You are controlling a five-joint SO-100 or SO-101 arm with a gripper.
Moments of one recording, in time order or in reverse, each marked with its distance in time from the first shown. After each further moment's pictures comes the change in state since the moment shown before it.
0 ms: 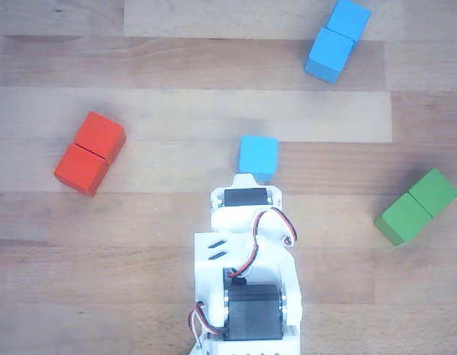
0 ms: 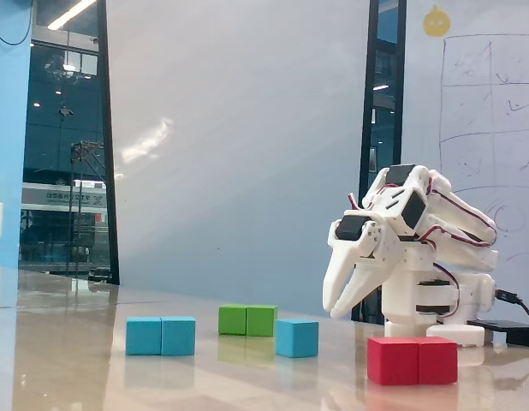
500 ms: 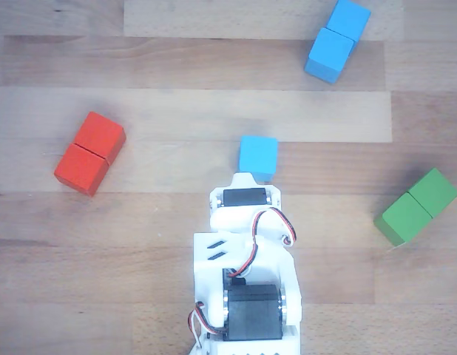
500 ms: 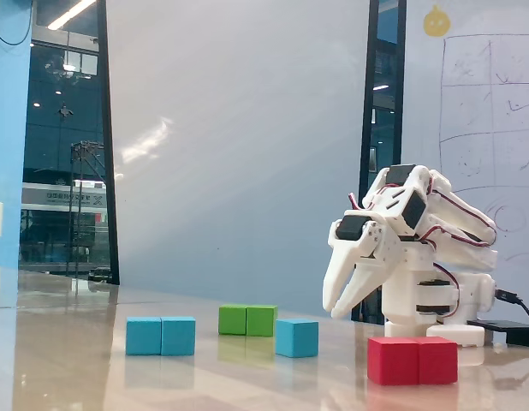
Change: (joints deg) arm -0.3 0.0 0.0 0.0 0.0
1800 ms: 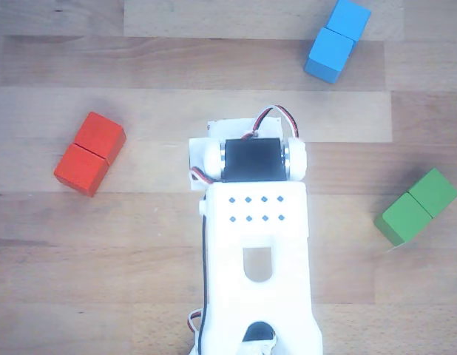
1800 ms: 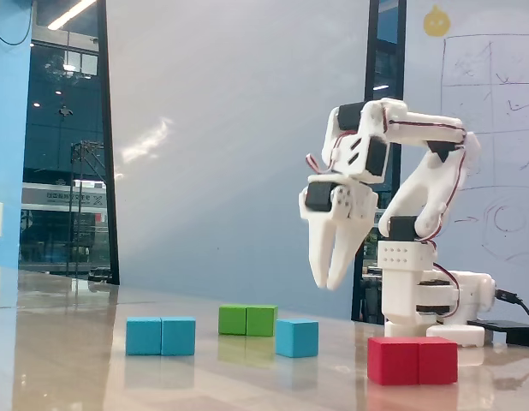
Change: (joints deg) arm 0.0 -66.5 -41.6 2.2 0.3
